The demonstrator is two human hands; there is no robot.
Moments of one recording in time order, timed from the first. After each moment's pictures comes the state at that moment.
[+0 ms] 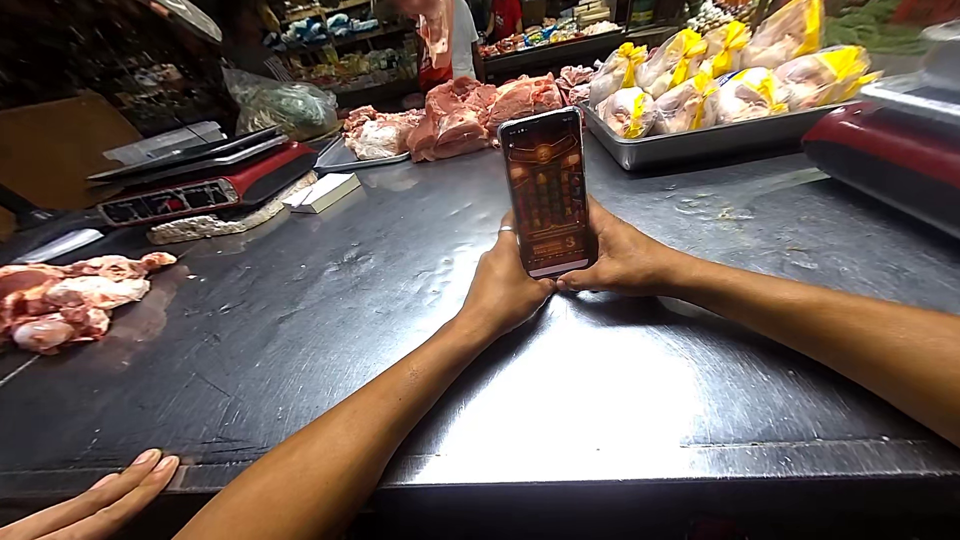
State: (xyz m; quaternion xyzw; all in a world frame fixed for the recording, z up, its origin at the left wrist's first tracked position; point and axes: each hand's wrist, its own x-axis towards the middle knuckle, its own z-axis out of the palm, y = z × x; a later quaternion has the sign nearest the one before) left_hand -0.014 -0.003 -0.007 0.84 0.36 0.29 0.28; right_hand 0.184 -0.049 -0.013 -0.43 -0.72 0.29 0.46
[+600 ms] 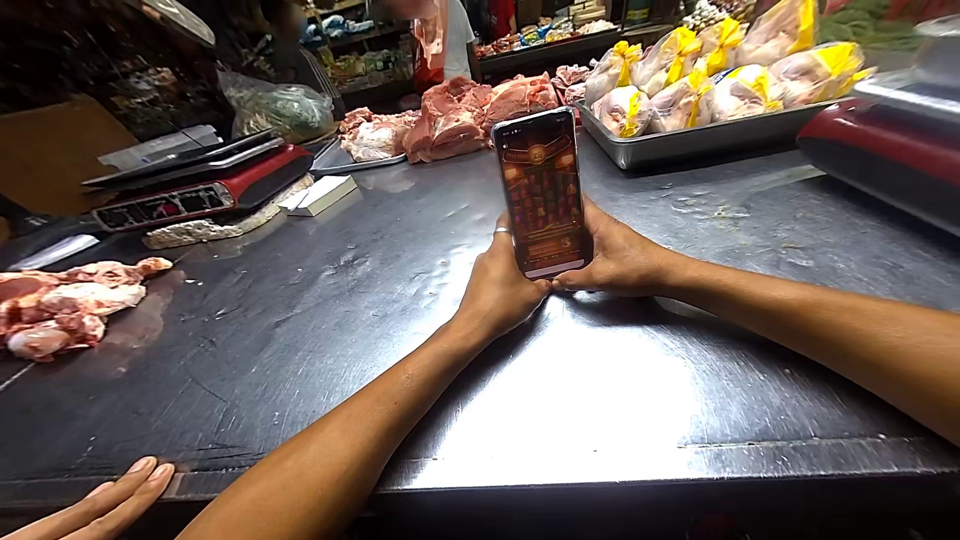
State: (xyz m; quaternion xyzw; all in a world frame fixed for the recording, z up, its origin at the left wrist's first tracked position) left_hand -0.014 -0.001 -0.007 0.84 0.35 0.30 0.28; right_hand 0.185 -0.047 -0.013 -0.44 -0.72 0.29 0.46
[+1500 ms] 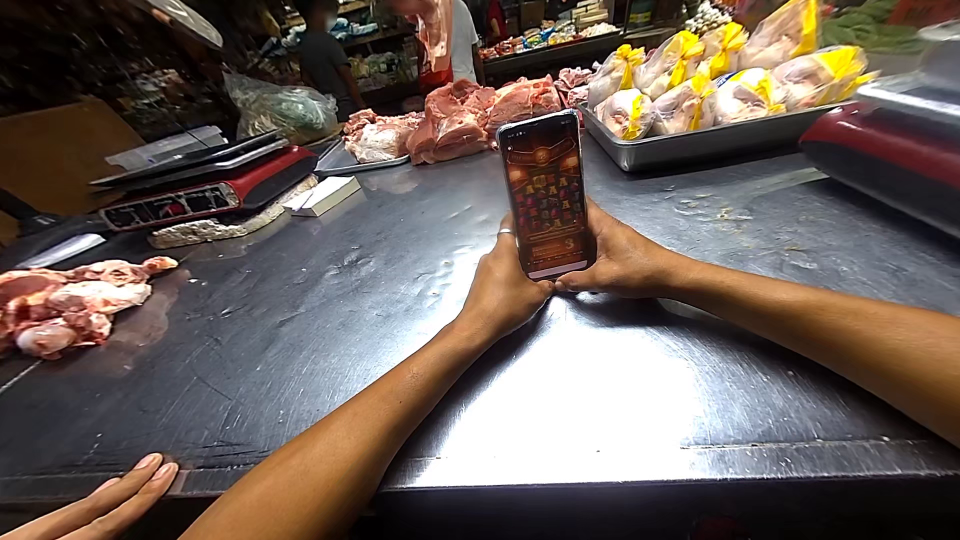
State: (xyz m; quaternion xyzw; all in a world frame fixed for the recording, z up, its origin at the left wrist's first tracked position) left_hand -0.013 -0.002 -0.008 0.84 0.35 0.30 0.28; right_hand 0.182 -0.052 -0.014 -0.44 -0.72 0.28 0.47
